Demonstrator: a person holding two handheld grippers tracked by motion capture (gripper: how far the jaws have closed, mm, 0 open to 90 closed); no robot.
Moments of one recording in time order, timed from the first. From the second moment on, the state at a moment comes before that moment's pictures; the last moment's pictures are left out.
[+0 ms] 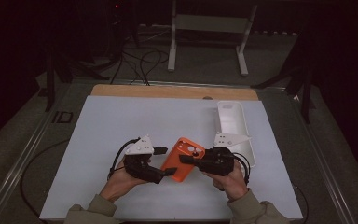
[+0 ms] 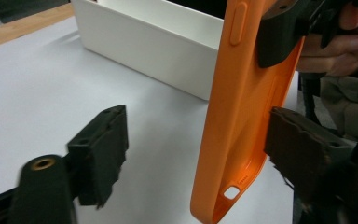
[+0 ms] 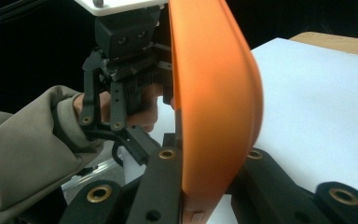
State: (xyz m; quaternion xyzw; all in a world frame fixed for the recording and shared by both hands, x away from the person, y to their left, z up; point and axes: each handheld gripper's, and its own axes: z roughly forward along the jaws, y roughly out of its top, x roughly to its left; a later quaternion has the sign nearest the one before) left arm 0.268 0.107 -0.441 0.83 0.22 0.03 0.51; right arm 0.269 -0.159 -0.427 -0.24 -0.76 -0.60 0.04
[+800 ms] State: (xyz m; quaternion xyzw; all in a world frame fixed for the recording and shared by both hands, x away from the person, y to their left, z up) left arm 0.266 0.104 -0.450 0.83 0.16 -0.05 0.52; right arm 0.271 -0.158 -0.432 -0.21 -0.77 -0.60 0.07
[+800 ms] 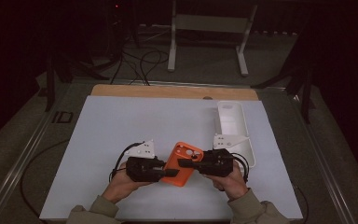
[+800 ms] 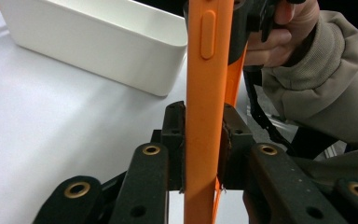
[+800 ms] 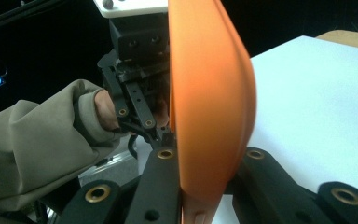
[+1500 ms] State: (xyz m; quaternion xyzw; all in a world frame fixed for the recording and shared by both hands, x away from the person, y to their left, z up) left arm 0.263 0.107 -0.455 0.83 0.17 -0.02 0.54; right arm 0.272 -0.154 -0.434 -0.22 -0.77 -0.59 0.04
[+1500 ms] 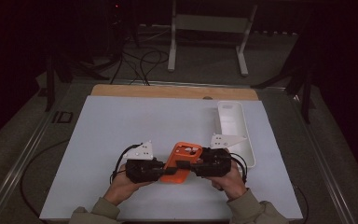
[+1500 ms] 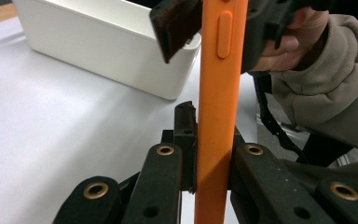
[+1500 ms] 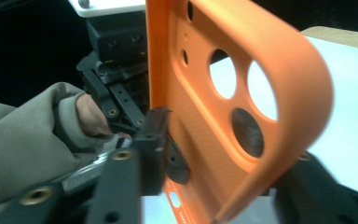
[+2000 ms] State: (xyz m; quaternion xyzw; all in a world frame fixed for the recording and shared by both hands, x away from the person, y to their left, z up) left arm 0.263 0.113 -0.452 0.82 0.19 0.00 0.54; right arm 0.270 -0.151 -0.434 -0.27 -0.79 -0.55 -0.03
